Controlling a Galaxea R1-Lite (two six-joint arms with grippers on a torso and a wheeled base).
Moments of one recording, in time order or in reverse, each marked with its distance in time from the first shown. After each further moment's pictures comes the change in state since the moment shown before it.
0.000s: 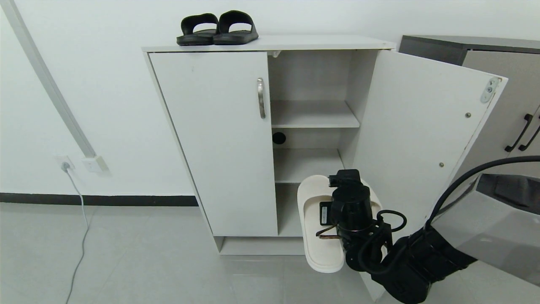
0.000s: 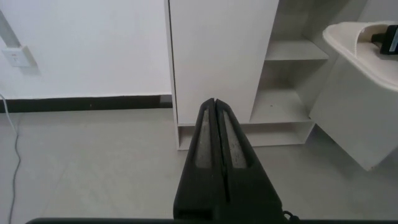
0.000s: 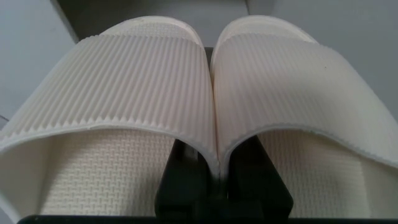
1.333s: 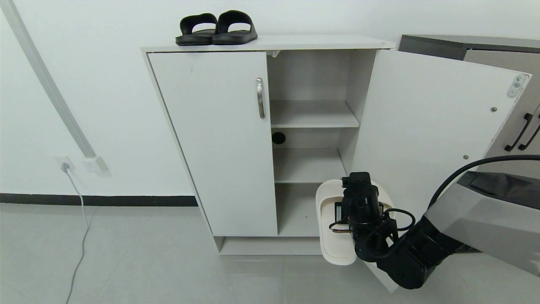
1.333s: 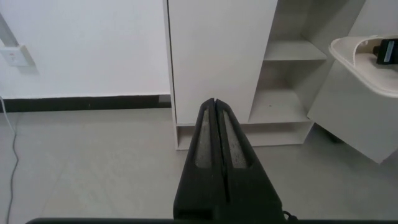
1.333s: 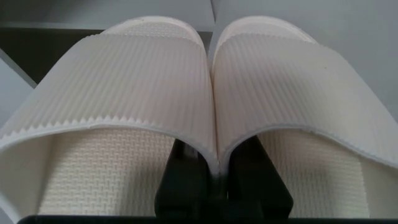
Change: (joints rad) left arm 0.001 0.001 0.000 0.000 0.001 -0.006; right arm -0.102 0.063 -0.003 0.005 0.003 -0.019
